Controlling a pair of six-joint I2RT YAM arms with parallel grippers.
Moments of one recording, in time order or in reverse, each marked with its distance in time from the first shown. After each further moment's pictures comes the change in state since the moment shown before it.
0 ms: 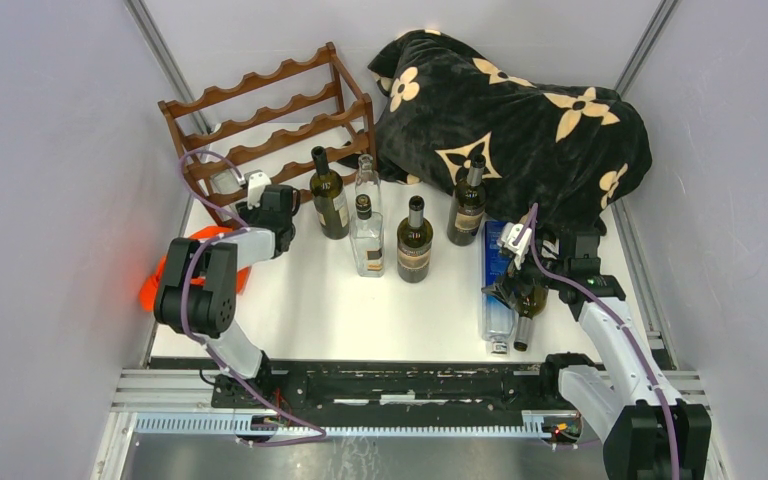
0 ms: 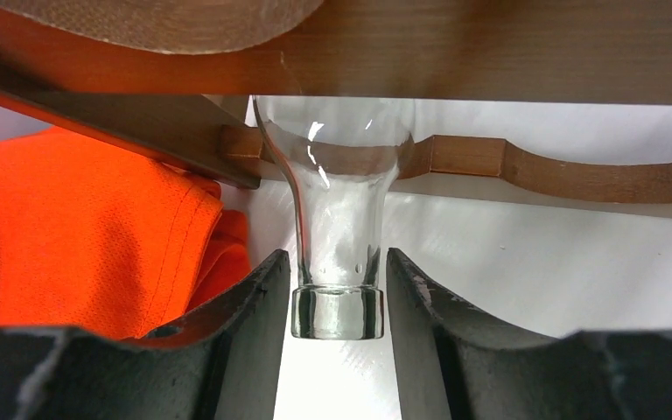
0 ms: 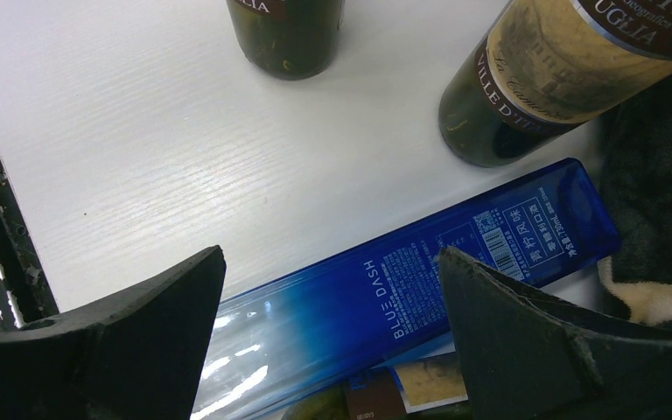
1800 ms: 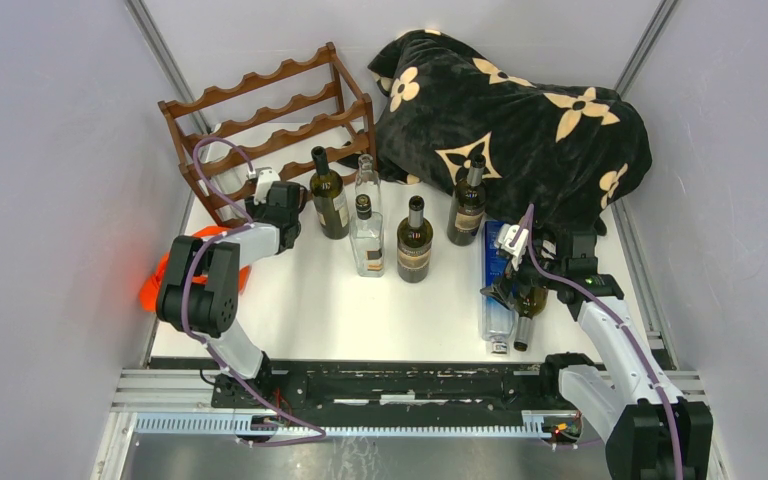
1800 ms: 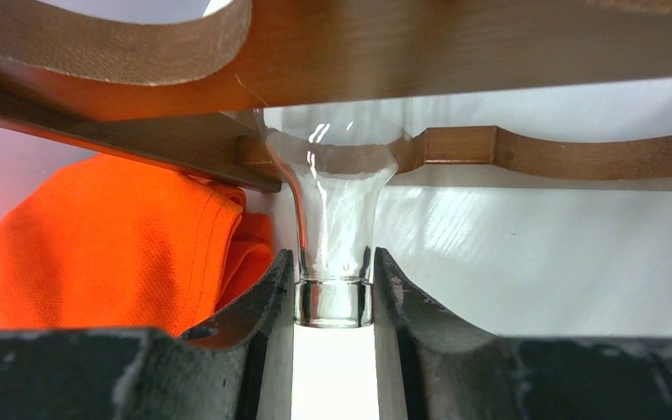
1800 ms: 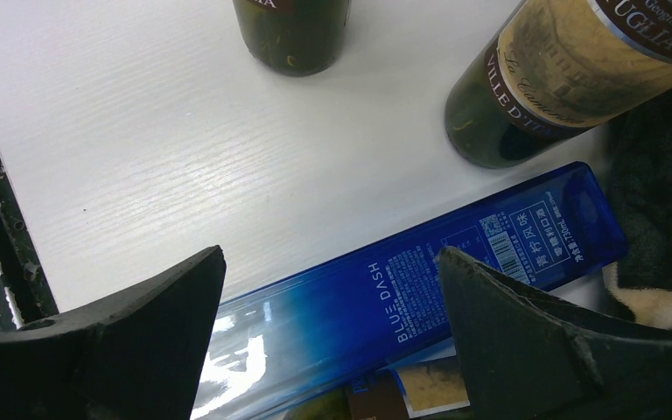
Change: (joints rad) left arm -0.042 0.015 0.060 -0.090 -0.068 0.102; right arm 0.025 0.007 0.000 0.000 0.018 -0.007
